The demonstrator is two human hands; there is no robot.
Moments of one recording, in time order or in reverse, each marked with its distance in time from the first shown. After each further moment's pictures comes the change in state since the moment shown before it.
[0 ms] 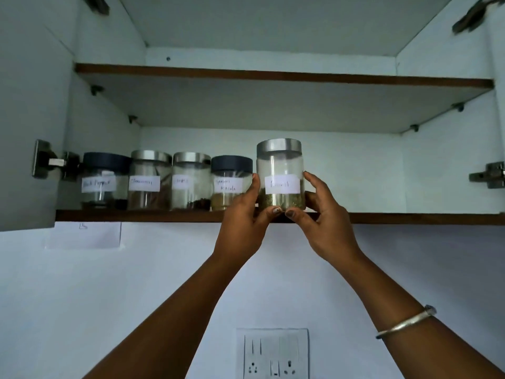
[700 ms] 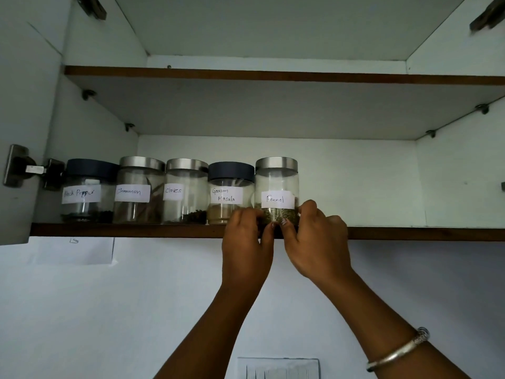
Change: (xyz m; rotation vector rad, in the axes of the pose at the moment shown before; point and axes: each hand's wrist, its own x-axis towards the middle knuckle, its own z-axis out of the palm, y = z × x) left_hand 0.002 -0.025 0.035 0.157 0.309 -0.012; right_hand 0.015 0.008 0.037 -0.667 0.001 0.015
